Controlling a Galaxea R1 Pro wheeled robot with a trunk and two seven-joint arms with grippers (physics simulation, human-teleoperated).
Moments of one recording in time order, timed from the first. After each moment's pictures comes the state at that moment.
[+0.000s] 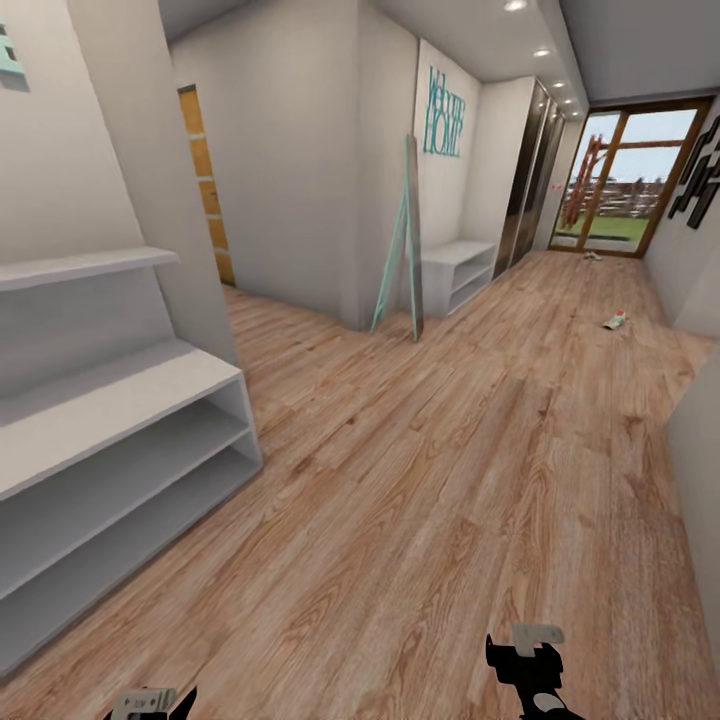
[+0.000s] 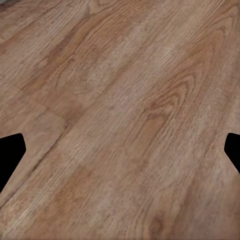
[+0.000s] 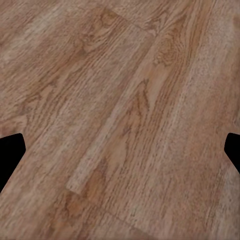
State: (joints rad) left arm -0.23 0.21 0.26 -0.36 0.05 -0.40 -0.46; right arm -0.54 -0.04 0.17 -0.03 -0.13 -0.37 -0.22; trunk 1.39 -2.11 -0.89
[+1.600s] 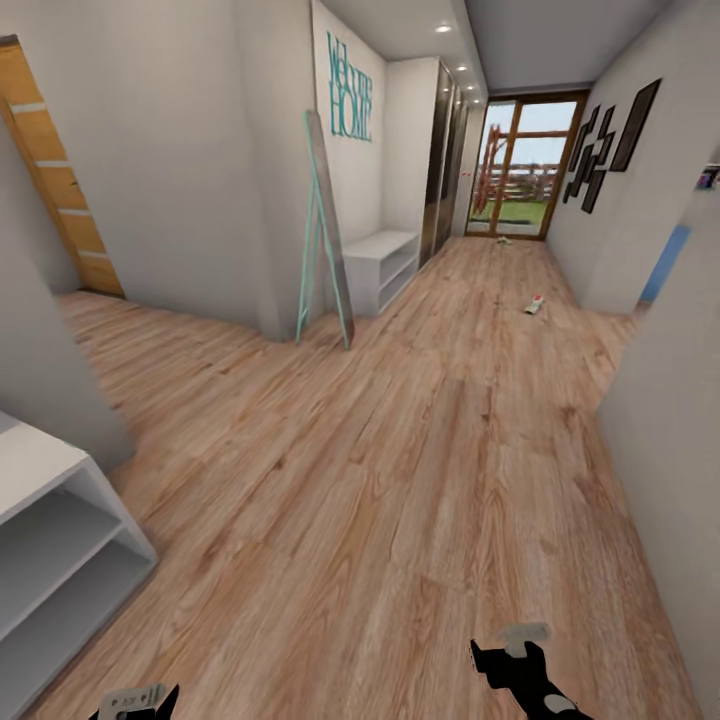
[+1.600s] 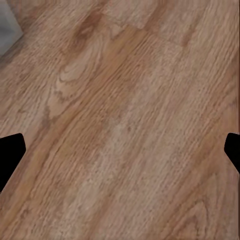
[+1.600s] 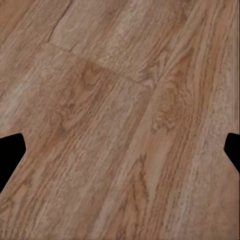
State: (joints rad) left arm -0.23 0.21 0.26 -0.36 0.05 -0.40 -0.29; right arm -0.54 -0.07 0.18 -0.03 -0.13 -0.37 0.04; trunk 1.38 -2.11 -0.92
